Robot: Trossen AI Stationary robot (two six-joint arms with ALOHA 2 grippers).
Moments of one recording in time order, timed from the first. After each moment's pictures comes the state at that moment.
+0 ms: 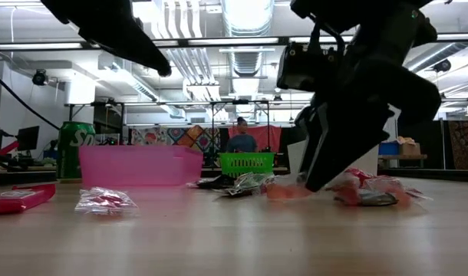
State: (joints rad) left arm -0.49 1.37 0.87 -0.29 -0.67 -0.32; right arm 0.33 1.82 0.99 -0.19 0.12 0.28
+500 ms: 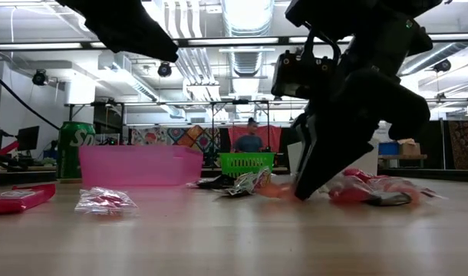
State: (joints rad) left arm -0.49 1.37 0.87 -0.20 -0.67 -0.37; right arm 0.32 1.86 0.99 -0.14 0.13 0.27
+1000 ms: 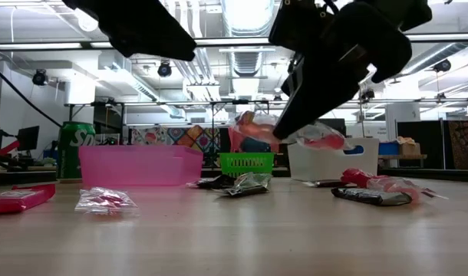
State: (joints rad) left arm -0.49 1.45 0.87 -0.03 -0.66 -0.34; right arm 0.31 1.73 0.99 -0.10 0.16 0.18
